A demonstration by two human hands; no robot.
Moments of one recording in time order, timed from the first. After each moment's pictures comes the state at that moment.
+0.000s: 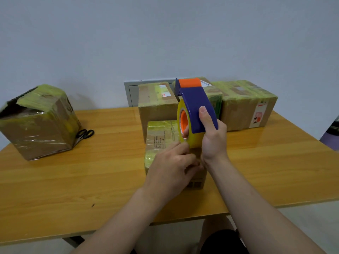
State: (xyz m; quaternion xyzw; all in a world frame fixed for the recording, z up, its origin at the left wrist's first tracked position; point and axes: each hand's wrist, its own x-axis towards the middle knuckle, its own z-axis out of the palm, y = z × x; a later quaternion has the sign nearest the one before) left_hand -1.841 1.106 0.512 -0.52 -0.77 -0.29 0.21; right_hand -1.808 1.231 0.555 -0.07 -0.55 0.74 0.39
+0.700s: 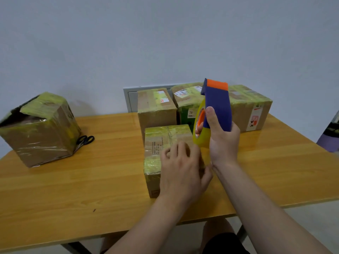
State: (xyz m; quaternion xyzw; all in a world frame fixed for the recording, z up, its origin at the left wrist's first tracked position) left_hand -1.811 1.137 0.510 -0.38 -0.88 -0.18 0.24; right_hand -1.789 1.238 0.569 -0.15 -0.54 0.69 0.47
